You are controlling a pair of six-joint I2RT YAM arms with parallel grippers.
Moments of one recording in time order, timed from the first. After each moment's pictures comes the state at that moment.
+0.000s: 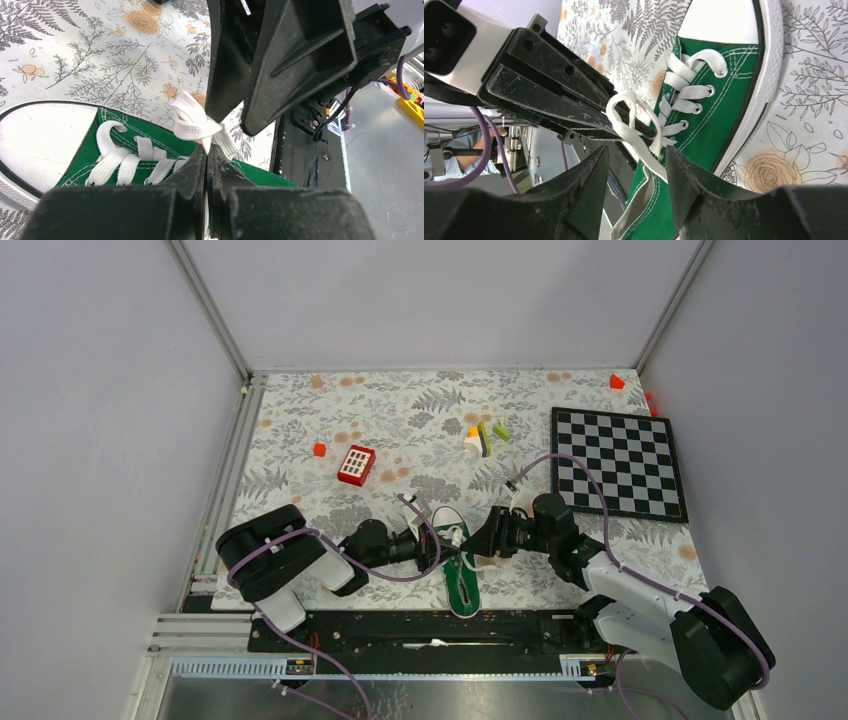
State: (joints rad) left arm -0.91 1.66 0.27 1.30 0.41 -0.43; right arm 0.58 1.02 0.30 0.25 -0.55 0.78
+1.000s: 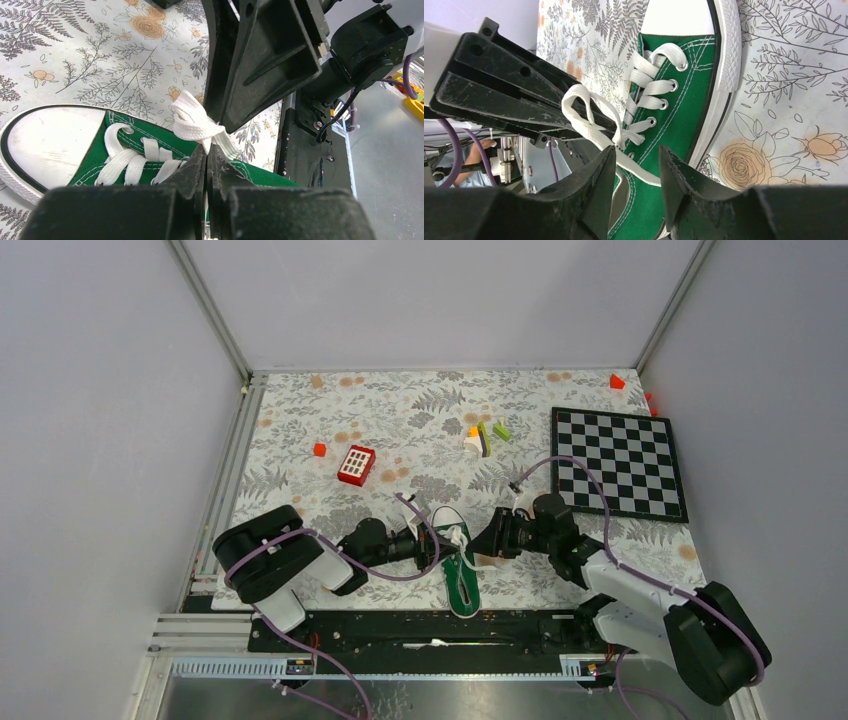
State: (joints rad) left arm -0.90 1.64 0.27 1.29 0.41 -0.41; right arm 0.54 1.03 0.28 0.21 -0.53 0.77
